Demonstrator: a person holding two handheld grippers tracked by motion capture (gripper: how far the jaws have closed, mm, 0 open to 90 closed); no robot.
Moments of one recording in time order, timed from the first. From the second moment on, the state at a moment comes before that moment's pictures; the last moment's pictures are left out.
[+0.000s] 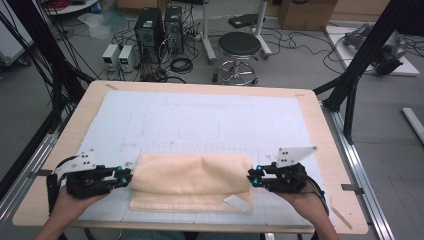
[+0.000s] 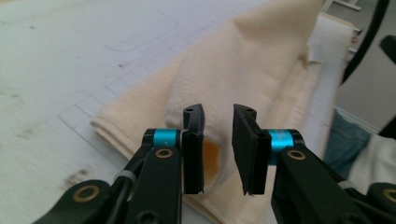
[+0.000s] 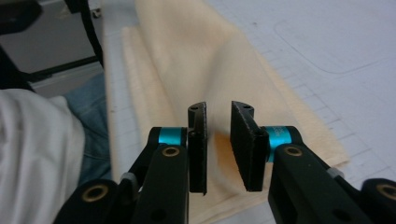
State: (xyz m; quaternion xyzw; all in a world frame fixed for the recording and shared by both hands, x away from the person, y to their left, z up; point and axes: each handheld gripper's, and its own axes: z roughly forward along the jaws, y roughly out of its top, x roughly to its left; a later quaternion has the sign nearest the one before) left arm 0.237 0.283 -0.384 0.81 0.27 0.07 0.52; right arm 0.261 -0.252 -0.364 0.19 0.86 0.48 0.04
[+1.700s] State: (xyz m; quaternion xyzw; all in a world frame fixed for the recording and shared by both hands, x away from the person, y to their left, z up) left arm 0.317 0.245 -0.423 0.83 0.31 0.09 0.44; right arm 0.331 -0.222 -0.409 0.24 0.89 0.38 0.10
